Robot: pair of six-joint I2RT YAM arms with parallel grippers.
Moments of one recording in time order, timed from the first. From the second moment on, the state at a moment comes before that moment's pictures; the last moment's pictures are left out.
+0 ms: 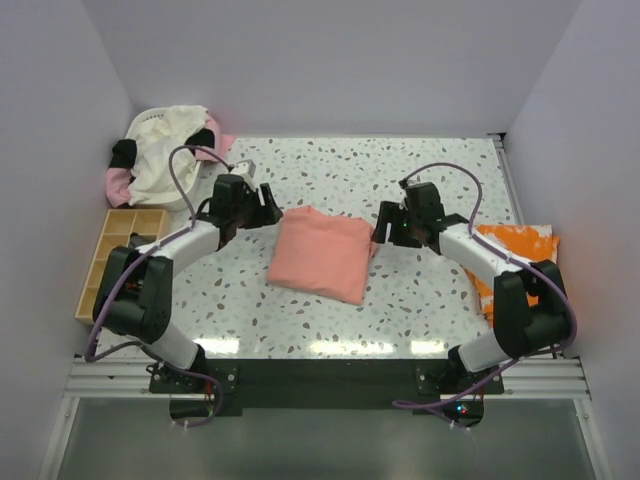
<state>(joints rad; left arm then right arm) -0.27 1.62 0.92 0.04 0.14 -0.43 0.32 1.51 0.93 -0.29 -0.10 0.41</state>
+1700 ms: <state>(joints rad) -0.33 1.67 0.78 0.14 0.12 -0.50 0.63 1.69 0.85 0.02 -0.16 0.75</state>
